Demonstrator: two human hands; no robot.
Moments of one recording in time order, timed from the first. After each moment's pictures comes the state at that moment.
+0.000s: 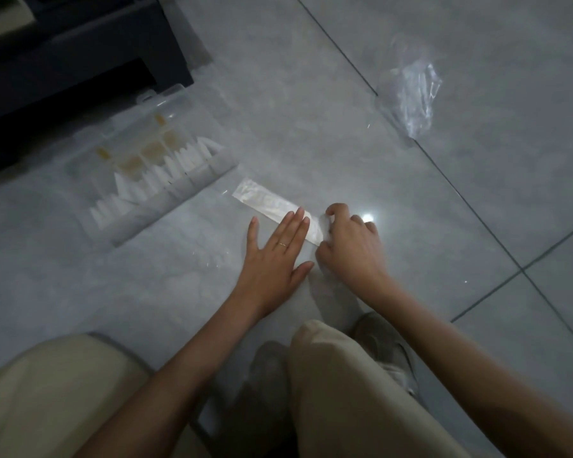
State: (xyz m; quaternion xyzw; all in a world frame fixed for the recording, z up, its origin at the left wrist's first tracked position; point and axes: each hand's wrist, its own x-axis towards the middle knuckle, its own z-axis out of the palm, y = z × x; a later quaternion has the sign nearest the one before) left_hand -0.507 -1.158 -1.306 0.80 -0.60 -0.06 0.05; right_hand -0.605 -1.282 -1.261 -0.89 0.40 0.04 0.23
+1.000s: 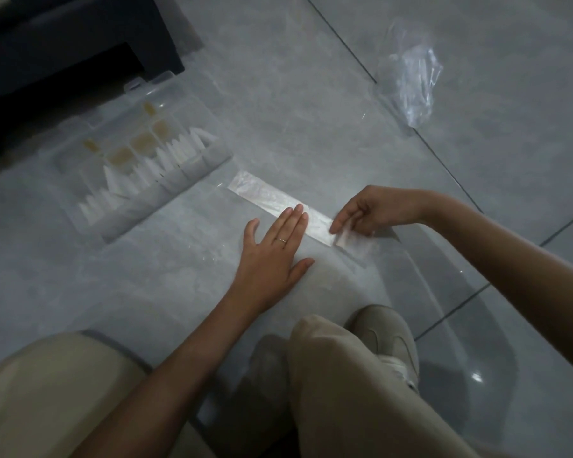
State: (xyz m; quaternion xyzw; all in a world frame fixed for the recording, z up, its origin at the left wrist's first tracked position) left_hand -0.508 -1.157 -1.310 0.80 -0.60 -0.06 0.08; right_hand -0.606 -1.386 -1.238 -0.78 0.19 0.32 0.51
